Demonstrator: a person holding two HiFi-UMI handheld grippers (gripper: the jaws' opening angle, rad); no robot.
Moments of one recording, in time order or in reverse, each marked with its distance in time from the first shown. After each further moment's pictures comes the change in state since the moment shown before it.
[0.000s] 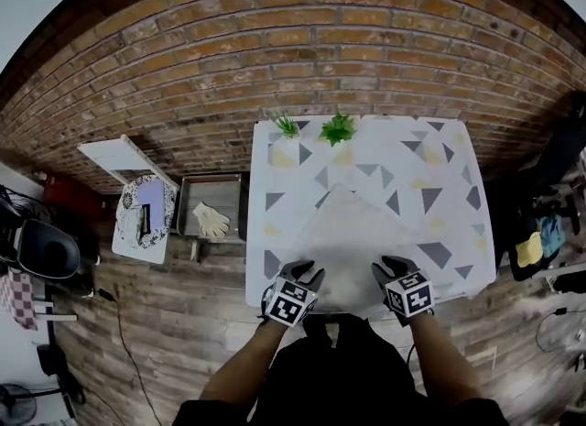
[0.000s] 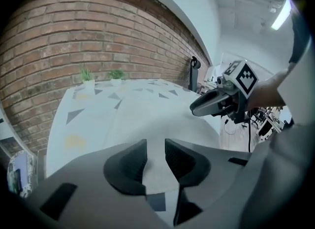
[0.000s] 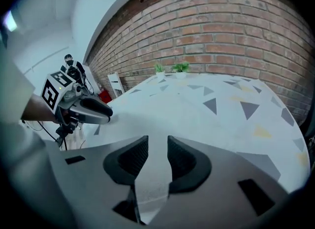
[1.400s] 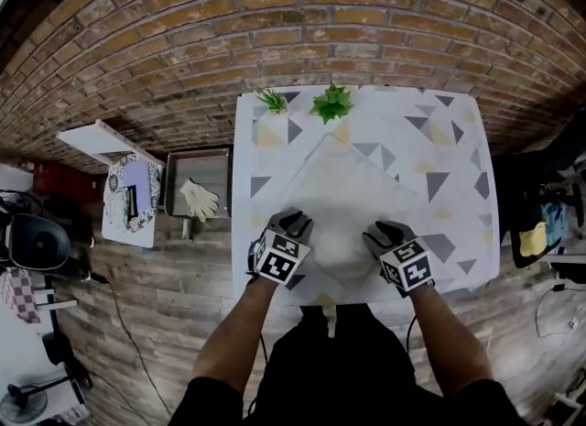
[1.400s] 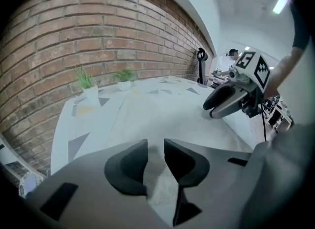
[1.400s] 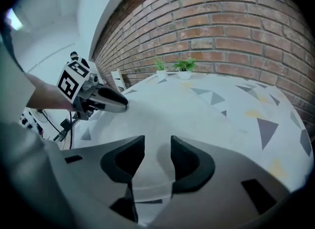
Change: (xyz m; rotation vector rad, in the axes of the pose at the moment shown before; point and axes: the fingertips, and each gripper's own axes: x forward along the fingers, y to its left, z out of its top) left arm 0.050 0.077 0.047 0.075 0.050 0.079; right arm 0.045 -0.021 0.041 -0.070 0.031 0.081
